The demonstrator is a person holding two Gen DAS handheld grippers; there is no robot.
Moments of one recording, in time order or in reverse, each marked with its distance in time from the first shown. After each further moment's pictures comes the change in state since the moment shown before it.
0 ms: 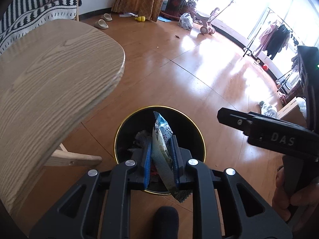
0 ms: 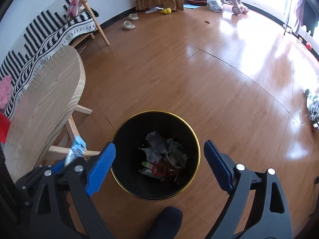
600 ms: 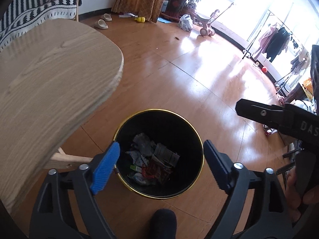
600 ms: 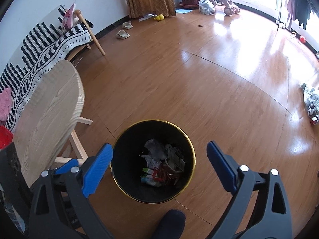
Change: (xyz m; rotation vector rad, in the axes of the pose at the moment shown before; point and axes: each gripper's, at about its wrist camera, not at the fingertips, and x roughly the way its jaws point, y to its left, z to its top) left arm -0.007 -0.001 0.005 -0.003 -0.023 -0.003; right arm -0.023 -0.001 0.010 0.035 -0.048 0.005
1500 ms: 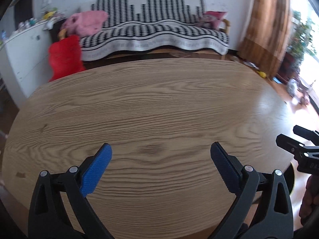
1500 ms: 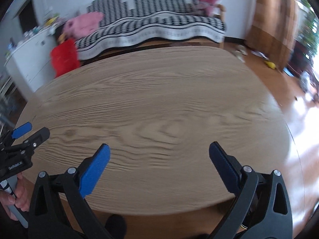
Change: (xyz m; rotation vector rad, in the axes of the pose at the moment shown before) left arm -0.320 0.317 -0.135 -0.475 -0.246 0.677; right arm -0.027 0.425 -0.113 -0.711 -0.031 0.351
